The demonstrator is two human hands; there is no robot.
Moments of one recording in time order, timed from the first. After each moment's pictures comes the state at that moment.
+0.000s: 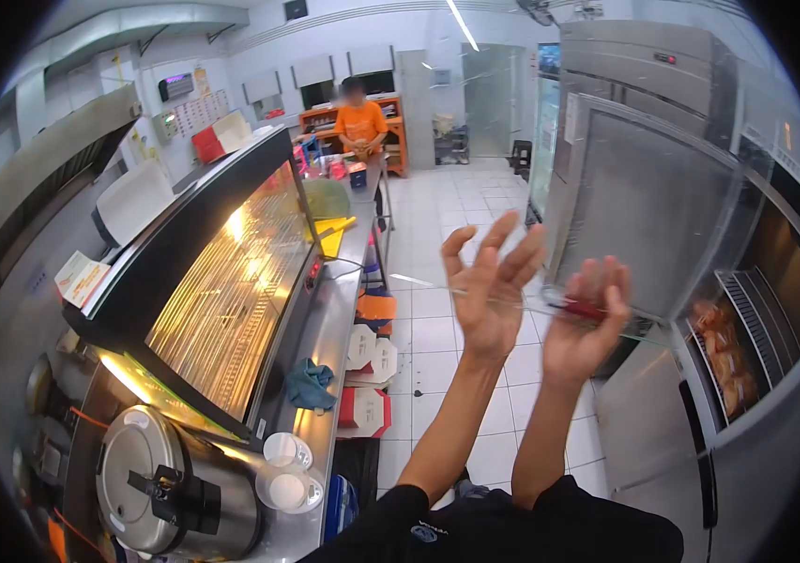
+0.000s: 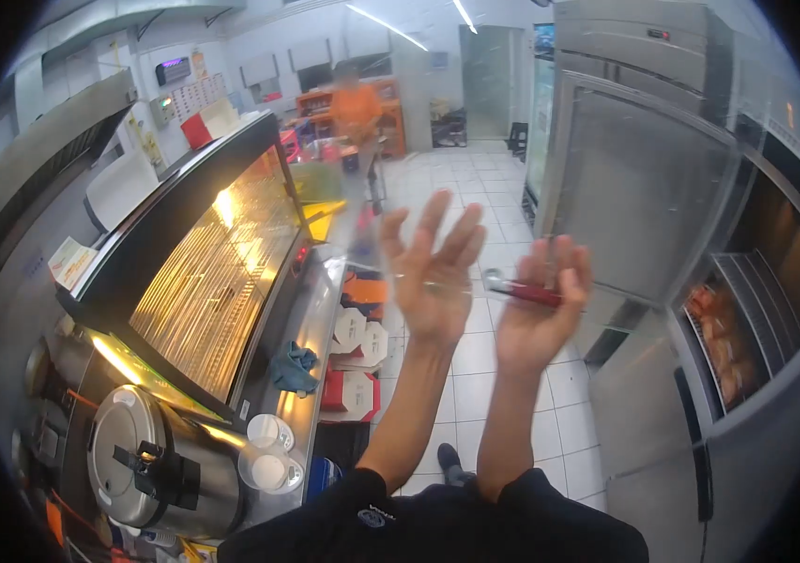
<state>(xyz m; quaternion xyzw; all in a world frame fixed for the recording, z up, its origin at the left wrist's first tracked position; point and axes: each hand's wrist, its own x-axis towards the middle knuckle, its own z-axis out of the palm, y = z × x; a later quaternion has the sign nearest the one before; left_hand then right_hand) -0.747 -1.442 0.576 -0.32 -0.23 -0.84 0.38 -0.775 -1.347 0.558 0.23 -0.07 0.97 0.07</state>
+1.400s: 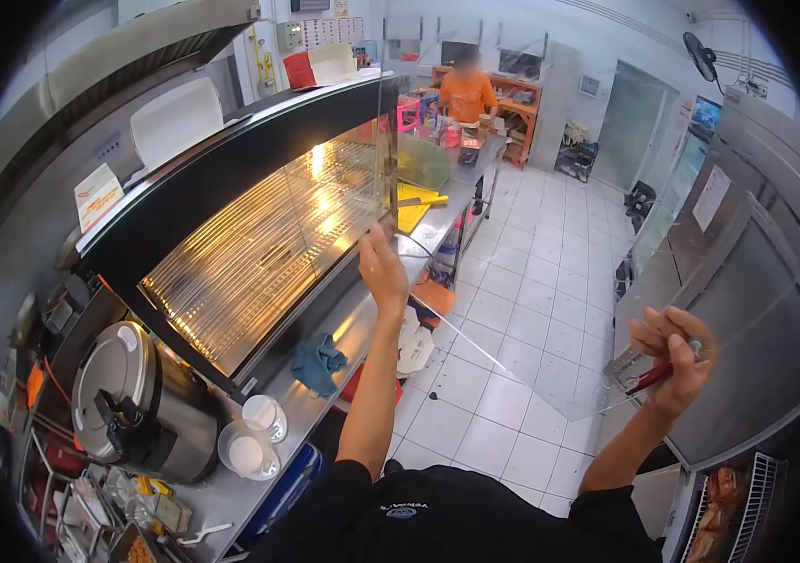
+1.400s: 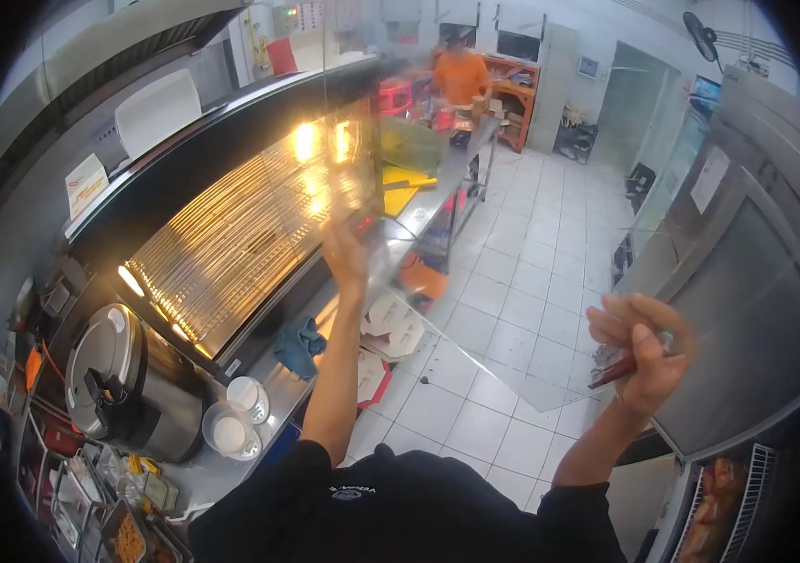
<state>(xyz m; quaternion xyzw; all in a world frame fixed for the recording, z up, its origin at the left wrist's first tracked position) -0.834 -1.750 0.474 0.37 -0.53 -0.24 0.72 -0.993 -1.396 0.597 0.47 -0.47 0.75 0.02</state>
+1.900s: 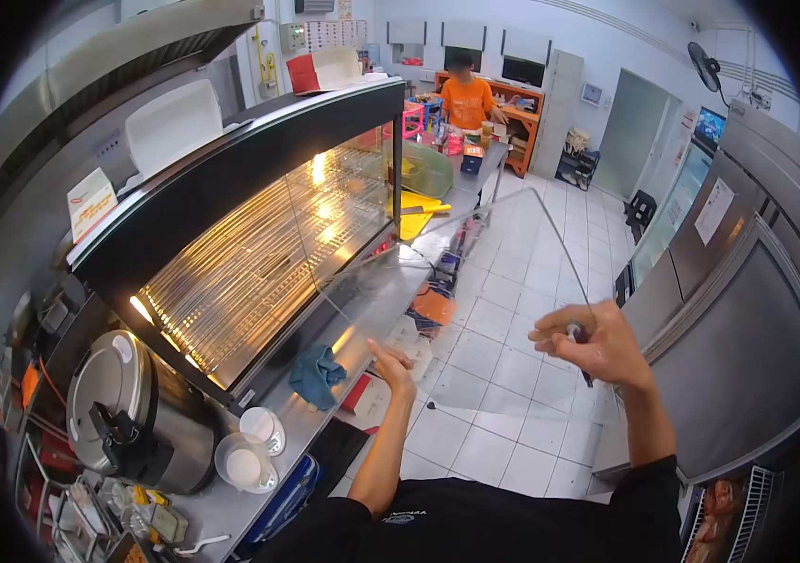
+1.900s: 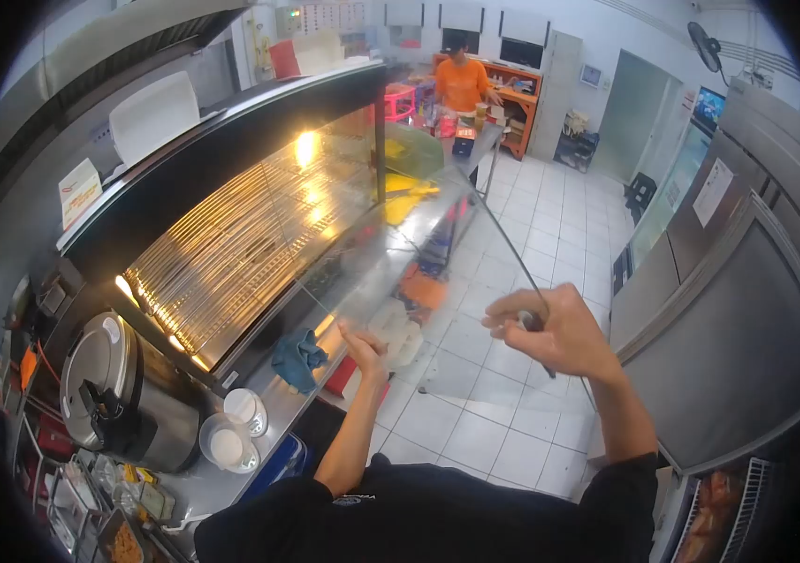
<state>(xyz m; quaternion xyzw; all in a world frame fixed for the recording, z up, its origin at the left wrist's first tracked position) -0.827 -1.714 0.279 0.38 -0.23 -0.61 0.65 -0.982 -1.501 0.620 0.65 -0.63 0.38 -0.21</state>
